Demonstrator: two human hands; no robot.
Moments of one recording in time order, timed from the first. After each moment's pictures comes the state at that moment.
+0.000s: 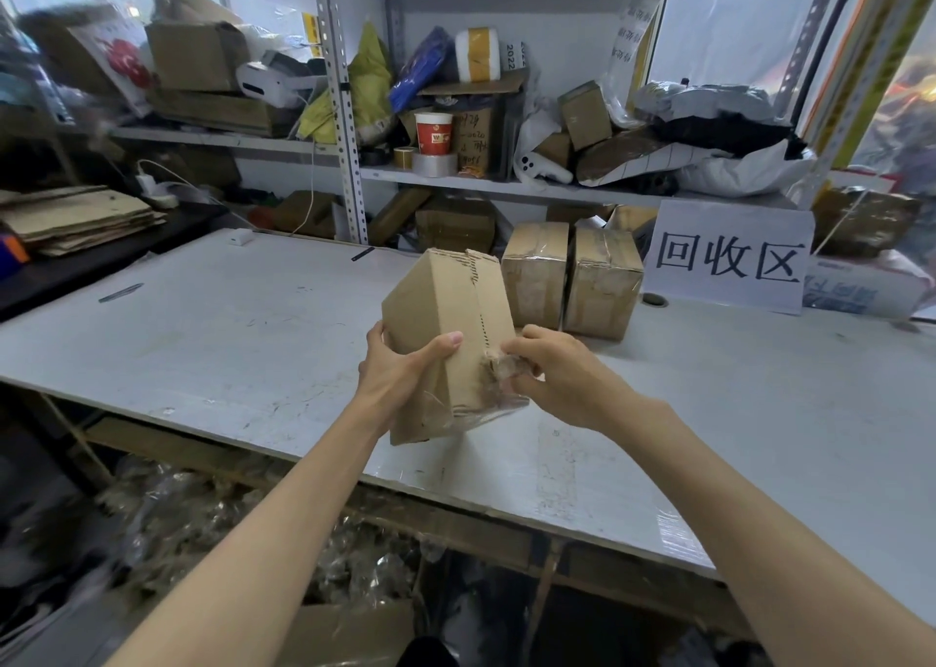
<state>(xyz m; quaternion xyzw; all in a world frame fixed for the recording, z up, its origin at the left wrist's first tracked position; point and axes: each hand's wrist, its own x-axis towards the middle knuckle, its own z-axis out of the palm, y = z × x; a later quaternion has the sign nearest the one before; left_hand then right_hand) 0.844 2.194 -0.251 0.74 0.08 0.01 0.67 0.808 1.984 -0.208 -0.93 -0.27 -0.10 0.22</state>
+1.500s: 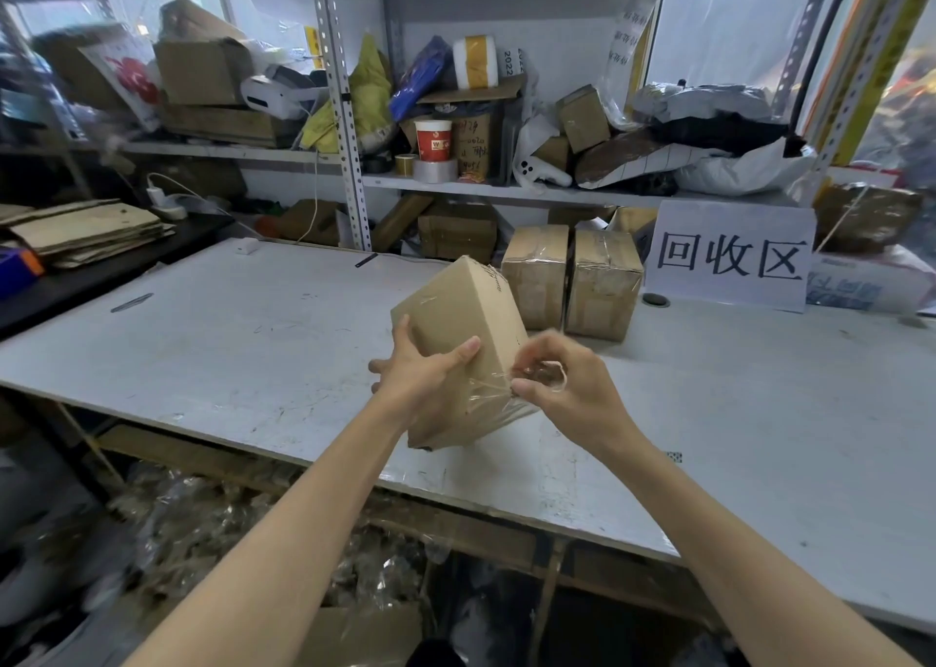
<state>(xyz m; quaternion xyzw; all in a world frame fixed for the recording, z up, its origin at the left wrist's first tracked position) 0.835 2.169 -0.233 0.82 0.15 -0.03 0.55 0.790 1.984 -0.230 -0.83 -0.14 -0.15 0.51</state>
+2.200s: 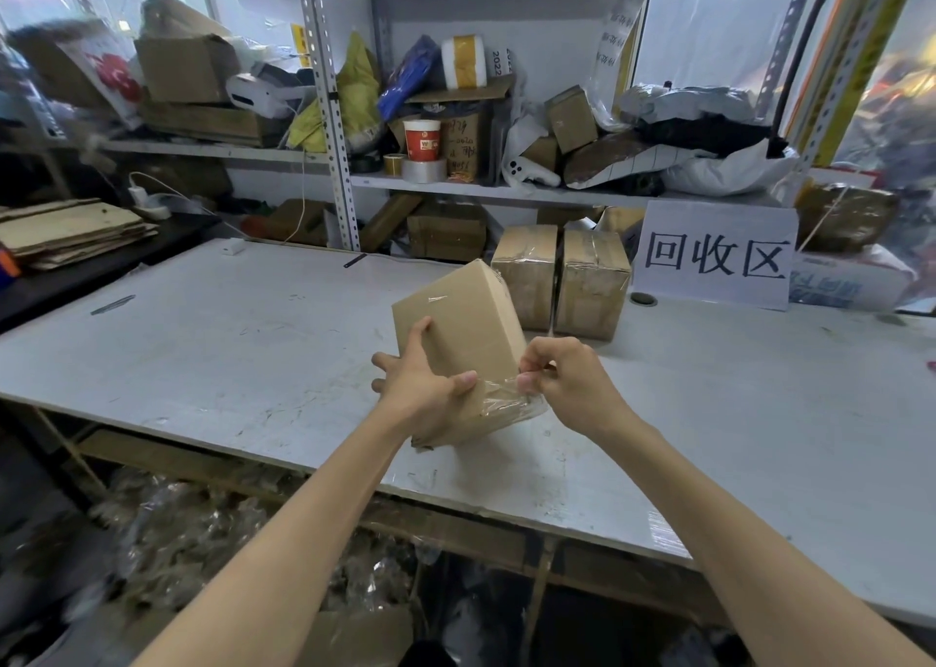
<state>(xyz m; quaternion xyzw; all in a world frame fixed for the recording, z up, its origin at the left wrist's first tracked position) 0.825 2.158 -0.235 0.89 0.07 -0.03 0.45 0.802 1.973 -0.224 -0.90 -0.12 -0.11 0.41</state>
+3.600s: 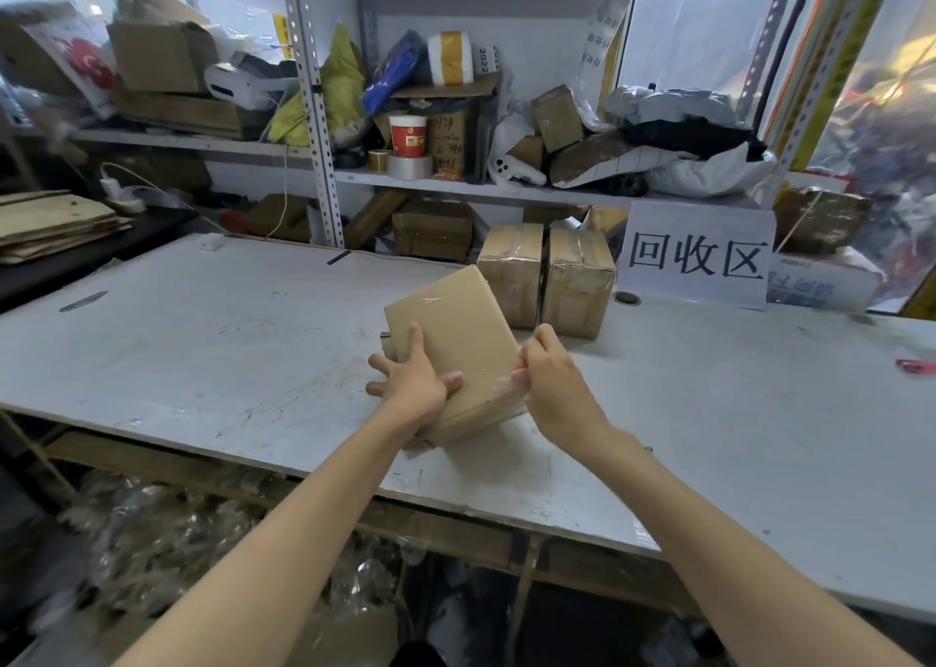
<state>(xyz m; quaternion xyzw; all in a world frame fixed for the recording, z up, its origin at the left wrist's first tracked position) 0.828 2.139 -0.236 0.92 0.11 -0.07 0.38 0.805 1.978 -0.240 -0.94 -0.12 -0.17 0.26</state>
